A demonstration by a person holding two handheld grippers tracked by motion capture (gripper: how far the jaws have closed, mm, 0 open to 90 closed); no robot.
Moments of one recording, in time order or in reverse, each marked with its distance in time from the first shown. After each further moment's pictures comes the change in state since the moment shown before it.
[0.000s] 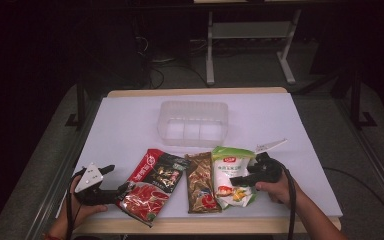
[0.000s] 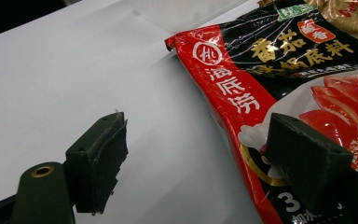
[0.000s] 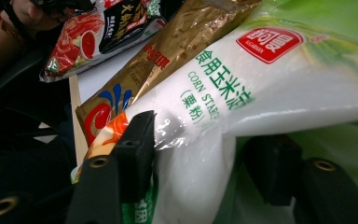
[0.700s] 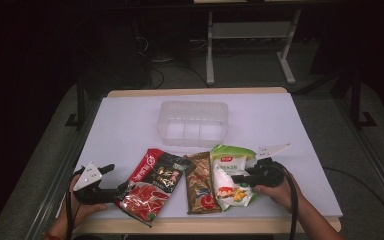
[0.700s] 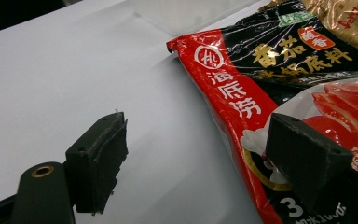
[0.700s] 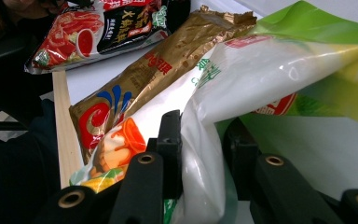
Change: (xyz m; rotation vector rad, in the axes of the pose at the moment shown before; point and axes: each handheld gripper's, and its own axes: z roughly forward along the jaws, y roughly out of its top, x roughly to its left) left arm 0.003 0.000 0.000 -0.015 -0.006 -0.029; right arm 0.023 -0.001 -0.009 -0.057 -0.108 -0.150
